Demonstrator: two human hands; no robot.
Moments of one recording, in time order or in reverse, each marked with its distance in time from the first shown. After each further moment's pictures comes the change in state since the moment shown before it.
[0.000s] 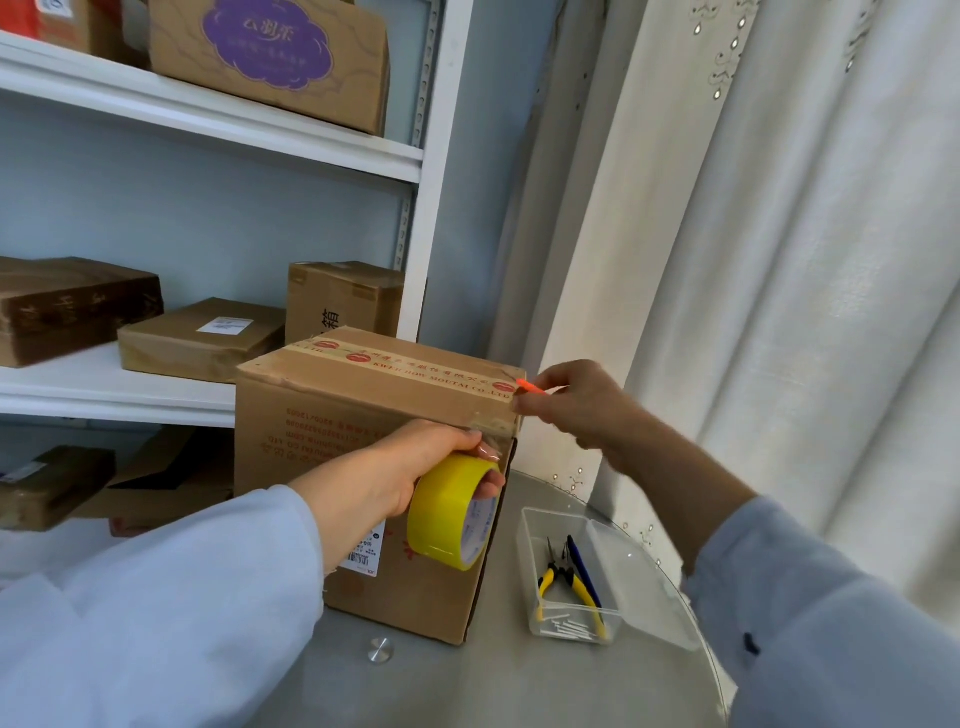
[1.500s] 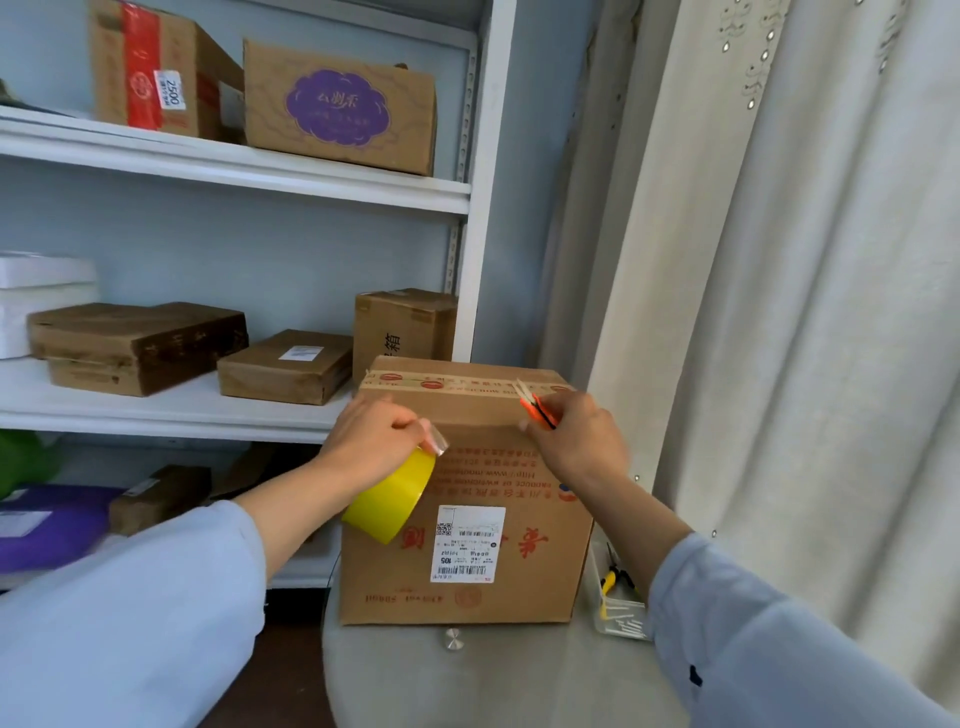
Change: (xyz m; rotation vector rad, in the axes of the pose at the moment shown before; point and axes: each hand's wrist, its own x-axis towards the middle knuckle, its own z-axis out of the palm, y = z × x) left_hand -0.056 0.001 -0.081 0.925 0.483 0.466; right_hand -0.018 -0.006 0.070 -0.204 0.303 -0.099
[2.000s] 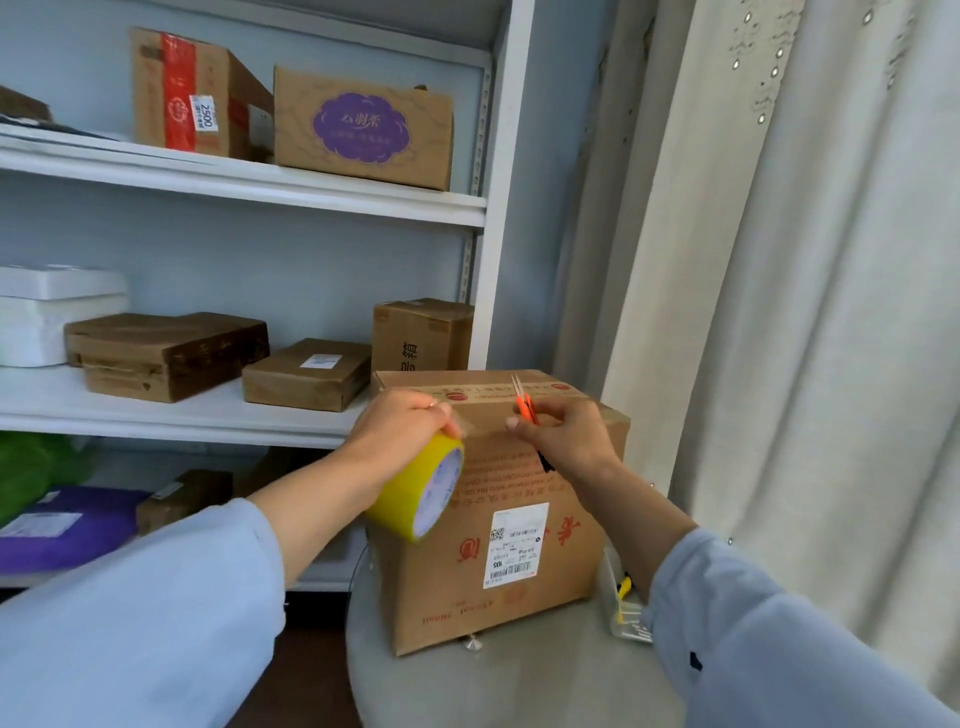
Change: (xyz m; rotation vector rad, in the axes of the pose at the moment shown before) left_hand -0.018 0.022 -0.016 -0.355 0.074 -0.070; right_hand -0.005 -0.021 0.007 0.467 -0.149 0.043
